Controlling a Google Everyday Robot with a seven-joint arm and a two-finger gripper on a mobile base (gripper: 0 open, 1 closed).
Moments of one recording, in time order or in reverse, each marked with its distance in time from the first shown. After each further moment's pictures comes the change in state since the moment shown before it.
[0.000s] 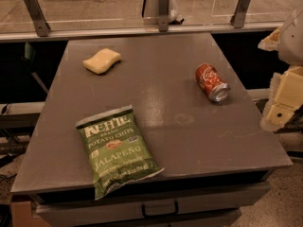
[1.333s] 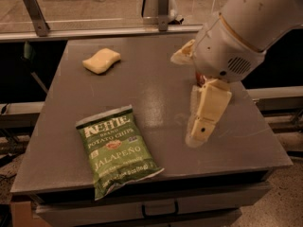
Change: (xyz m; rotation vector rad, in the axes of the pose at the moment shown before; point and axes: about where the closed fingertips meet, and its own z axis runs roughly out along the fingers) arm -0.141 0.066 0.026 -0.194 -0.300 -0.261
